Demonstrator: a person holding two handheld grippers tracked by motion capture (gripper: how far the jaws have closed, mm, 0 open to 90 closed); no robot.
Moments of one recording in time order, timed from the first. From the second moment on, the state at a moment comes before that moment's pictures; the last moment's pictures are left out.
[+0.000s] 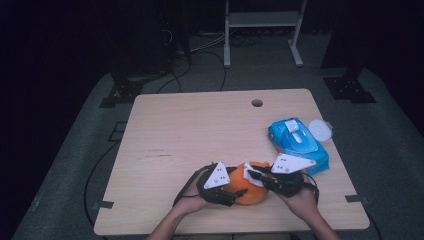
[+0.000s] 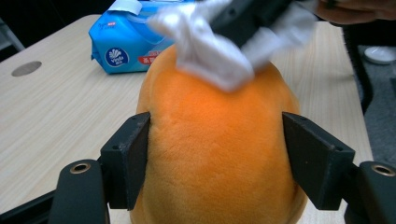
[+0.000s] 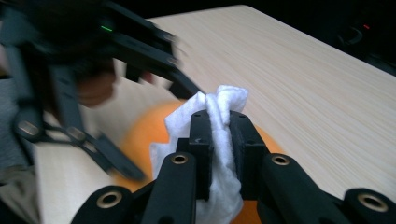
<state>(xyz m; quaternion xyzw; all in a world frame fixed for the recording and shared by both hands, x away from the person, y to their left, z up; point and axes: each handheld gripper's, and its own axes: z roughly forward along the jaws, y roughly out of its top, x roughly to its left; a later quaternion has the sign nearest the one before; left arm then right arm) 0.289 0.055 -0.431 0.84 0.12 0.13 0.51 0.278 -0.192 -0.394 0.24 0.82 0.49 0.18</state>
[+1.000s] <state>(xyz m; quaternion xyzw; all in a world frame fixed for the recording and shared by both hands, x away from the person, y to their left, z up) 0.299 0.066 -0.432 0.84 0.15 0.12 0.50 0.286 -0.203 -0.403 0.28 0.81 0.51 0.14</state>
